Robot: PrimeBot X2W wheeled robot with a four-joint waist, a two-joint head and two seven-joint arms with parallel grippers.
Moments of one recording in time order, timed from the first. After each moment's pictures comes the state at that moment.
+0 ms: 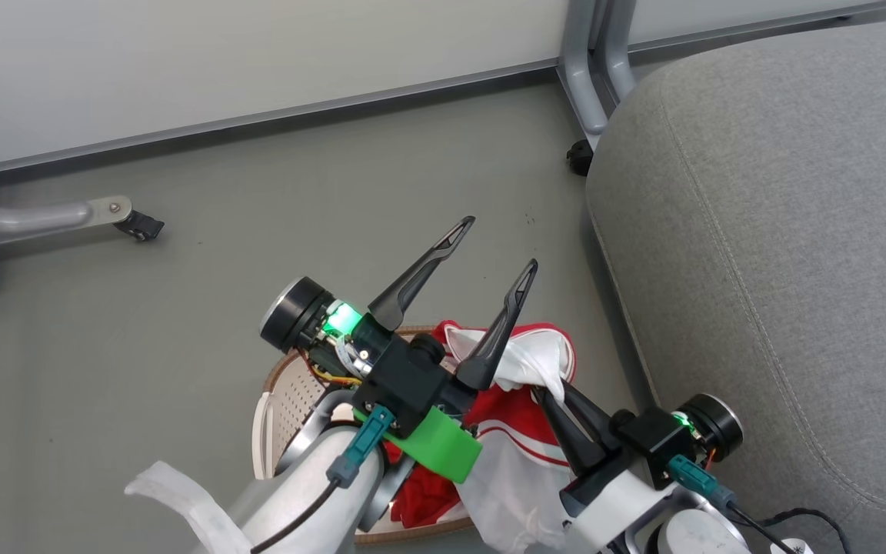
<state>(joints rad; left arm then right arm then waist) -0.45 0.13 -0.70 0.11 -0.11 0.02 -0.25 -0.15 -0.05 0.40 0.19 0.08 0.13 -0.26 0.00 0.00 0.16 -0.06</state>
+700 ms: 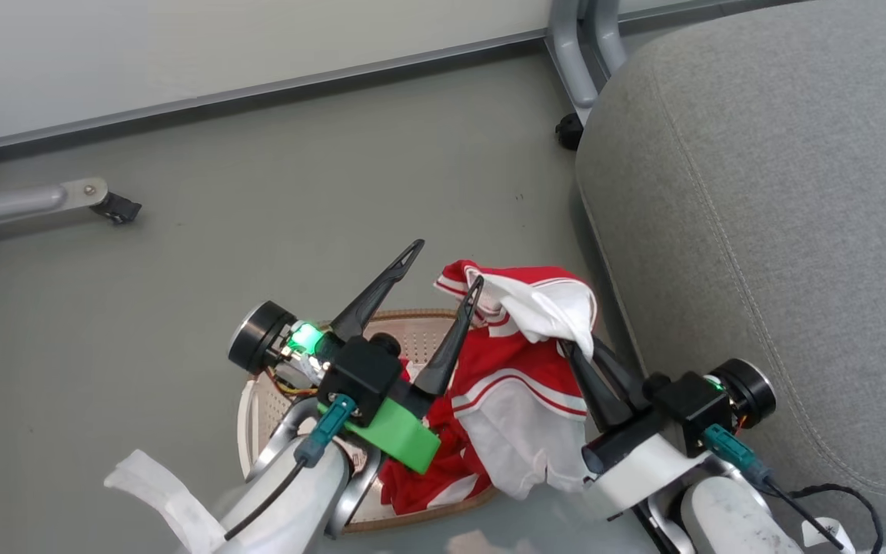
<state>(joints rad) -0.43 0.17 -0.68 0.21 -0.18 0.02 -0.25 -0.18 -0.05 0.33 0.13 0.07 0.13 -0.26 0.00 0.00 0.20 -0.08</state>
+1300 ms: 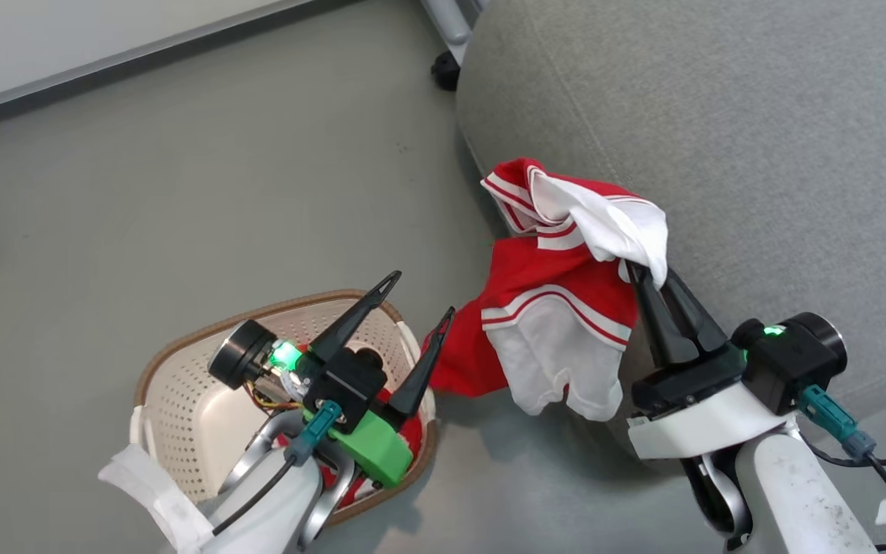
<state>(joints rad) -0.41 0.23 -0.70 0.27 -0.19 -0.02 -0.23 -0.20 -0.05 0.20 -0.02 0.15 0.13 -0.26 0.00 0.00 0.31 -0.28</state>
